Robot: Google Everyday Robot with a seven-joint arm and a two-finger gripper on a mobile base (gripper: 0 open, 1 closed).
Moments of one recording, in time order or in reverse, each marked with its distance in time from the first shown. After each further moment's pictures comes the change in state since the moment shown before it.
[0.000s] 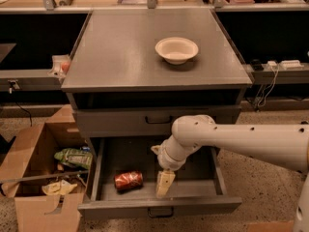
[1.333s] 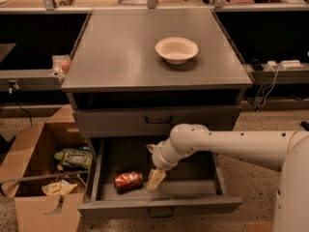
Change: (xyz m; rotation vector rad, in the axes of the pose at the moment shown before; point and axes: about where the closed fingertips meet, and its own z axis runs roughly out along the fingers) arm -0.008 -0.036 0.048 0.082 -0.122 0.044
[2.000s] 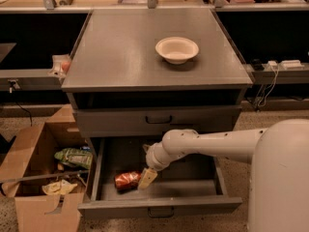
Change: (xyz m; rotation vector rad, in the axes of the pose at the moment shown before) arm 0.003 -0.025 0.045 0.063 -0.014 0.074
